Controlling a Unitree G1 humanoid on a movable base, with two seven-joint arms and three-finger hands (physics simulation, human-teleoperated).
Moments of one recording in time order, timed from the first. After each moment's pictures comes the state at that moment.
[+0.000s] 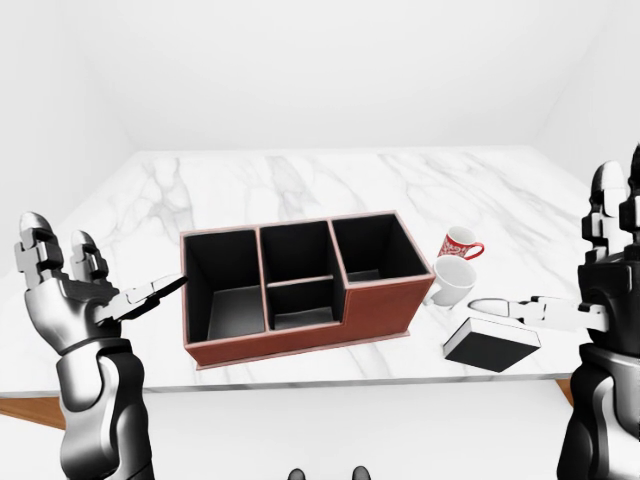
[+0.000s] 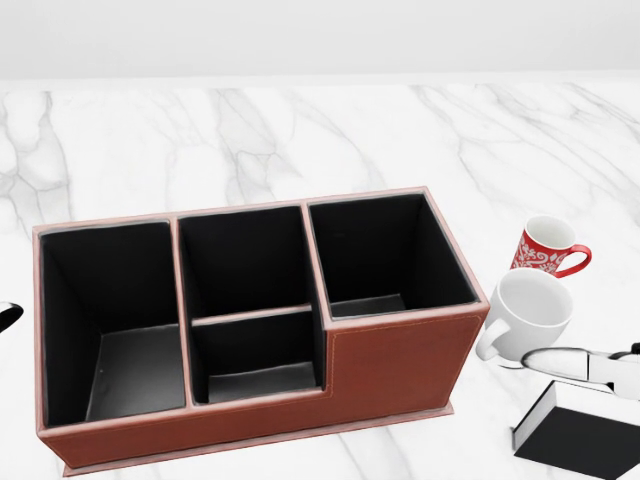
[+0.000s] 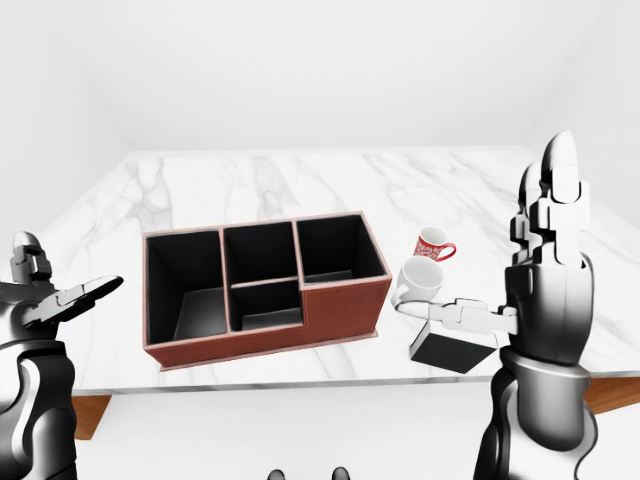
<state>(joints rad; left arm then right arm) -0.04 0.16 0.45 -0.38 -0.37 0.09 0.17 0.03 -0.12 -0.43 -0.79 -0.05 0.09 0.15</state>
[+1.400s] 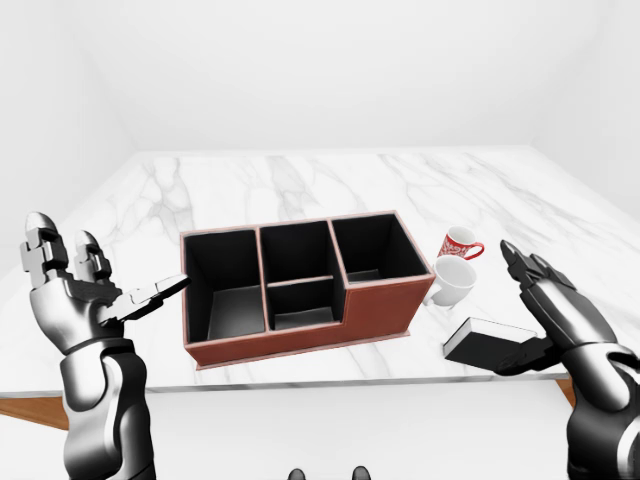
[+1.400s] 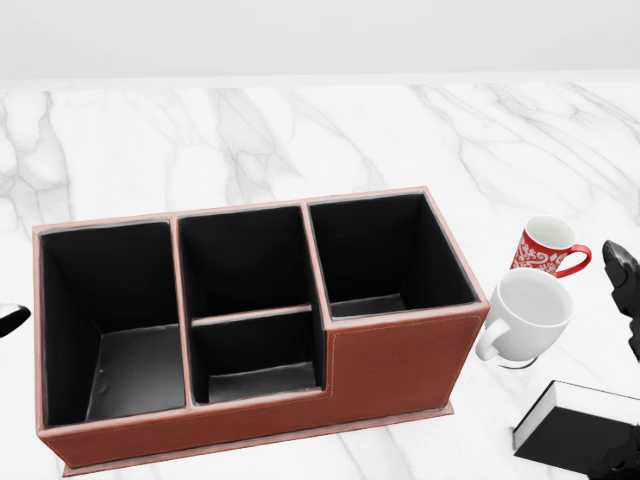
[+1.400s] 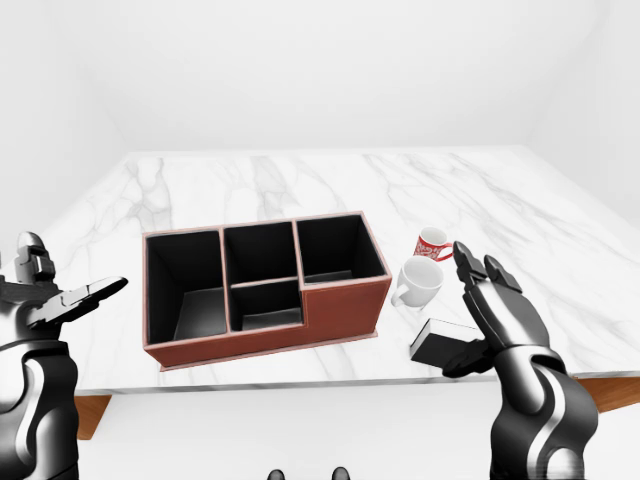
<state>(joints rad) -0.04 0.16 0.44 -0.38 -0.35 0.09 0.17 0.08 -0.20 -0.49 -0.55 -0.94 0.09 0.70</state>
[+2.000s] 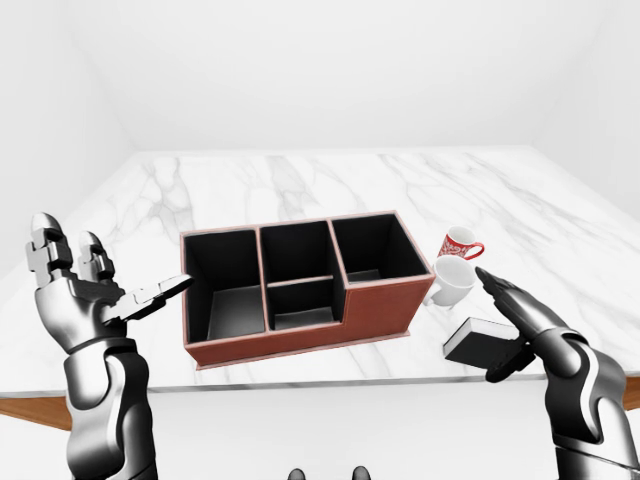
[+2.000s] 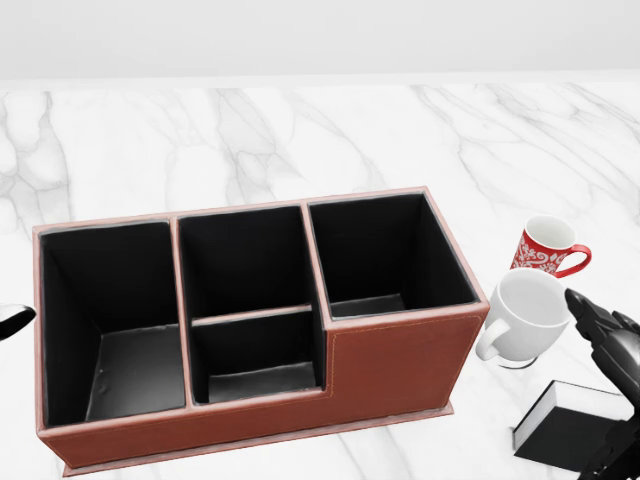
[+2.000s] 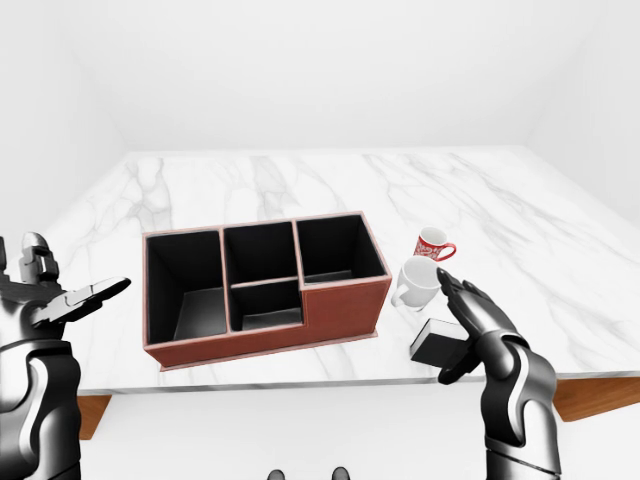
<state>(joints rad) -0.04 0.16 0.44 -0.37 -0.34 0.09 0.17 -0.01 -0.32 -0.39 -0.14 -0.94 0.09 0.68</state>
